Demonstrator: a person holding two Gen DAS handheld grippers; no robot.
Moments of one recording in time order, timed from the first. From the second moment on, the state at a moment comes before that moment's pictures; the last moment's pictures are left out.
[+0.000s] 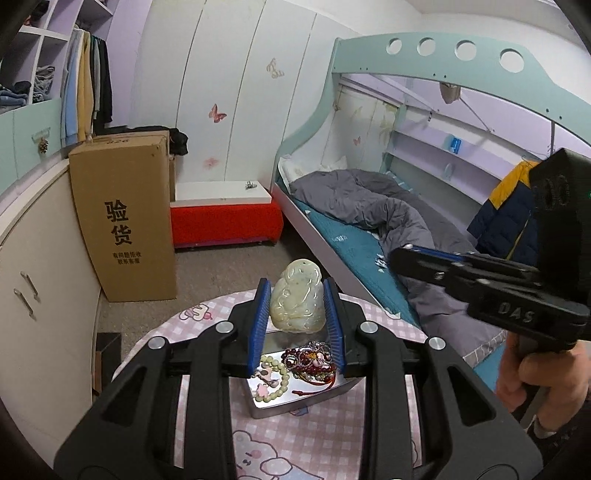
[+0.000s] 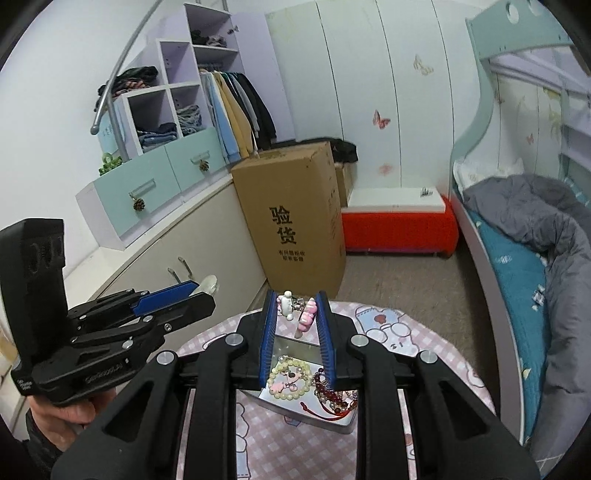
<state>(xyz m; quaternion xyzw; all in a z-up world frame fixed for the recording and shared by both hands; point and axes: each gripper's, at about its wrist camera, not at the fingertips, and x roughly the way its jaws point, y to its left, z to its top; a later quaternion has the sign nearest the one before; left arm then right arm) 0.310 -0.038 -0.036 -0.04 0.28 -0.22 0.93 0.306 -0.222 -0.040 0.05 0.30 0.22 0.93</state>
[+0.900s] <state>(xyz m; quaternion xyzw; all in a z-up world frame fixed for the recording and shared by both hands) 0.267 -0.011 -0.005 -0.01 0.23 -0.09 0.97 0.294 -0.238 -0.032 0.11 0.30 0.16 0.93</state>
